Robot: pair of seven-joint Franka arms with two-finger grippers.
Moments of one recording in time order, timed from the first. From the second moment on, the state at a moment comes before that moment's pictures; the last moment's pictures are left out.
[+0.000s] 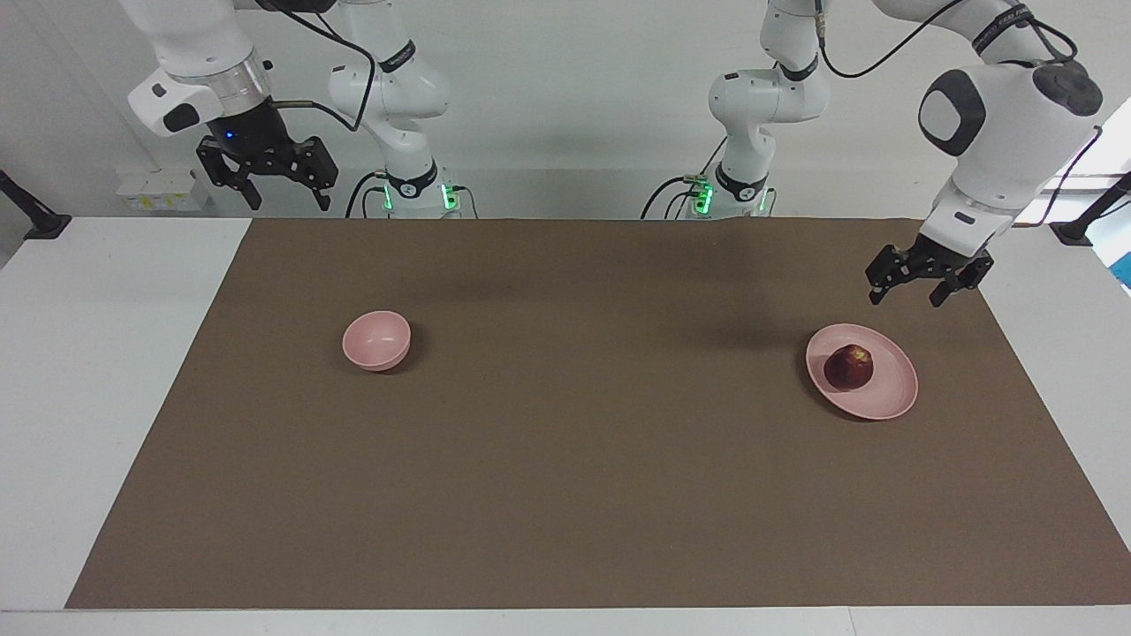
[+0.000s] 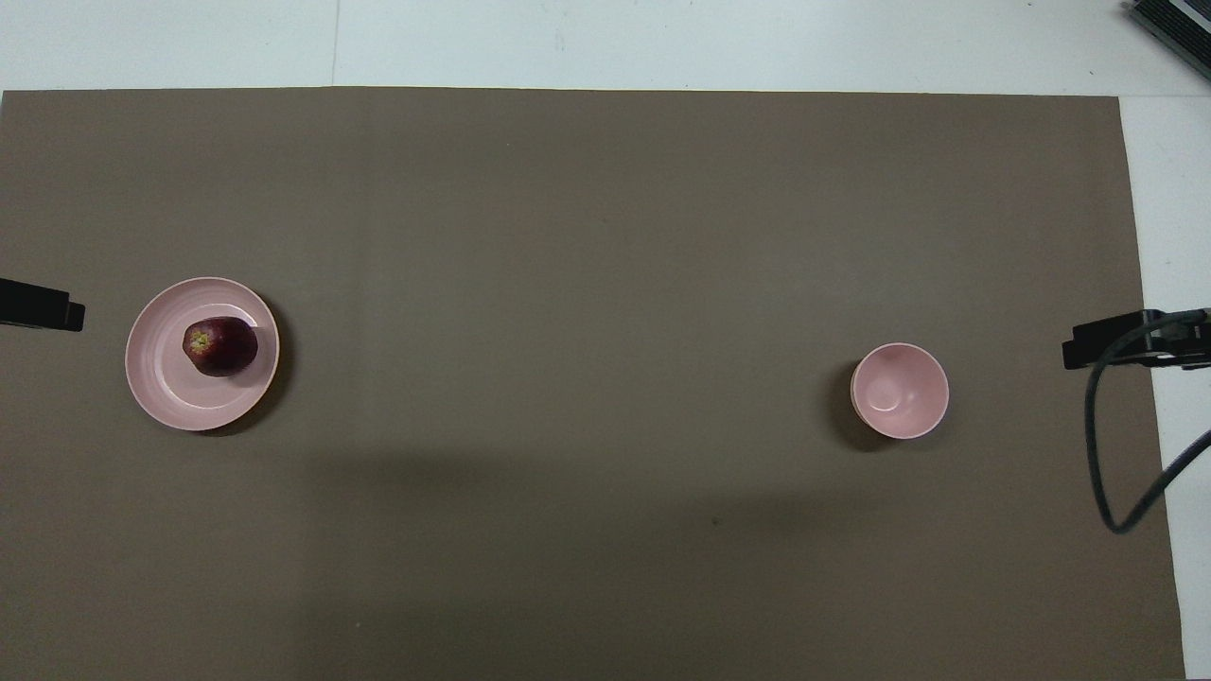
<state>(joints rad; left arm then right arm) -0.02 -0.02 0.08 -1.94 -0.02 2.01 0.16 -0.04 -0.09 0.03 -1.59 0.00 1.48 0.01</state>
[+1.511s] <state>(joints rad) -0.02 0.13 0.07 -2.18 -0.02 2.52 0.16 0.07 0.06 0.03 -1.64 0.22 1.53 0.55</state>
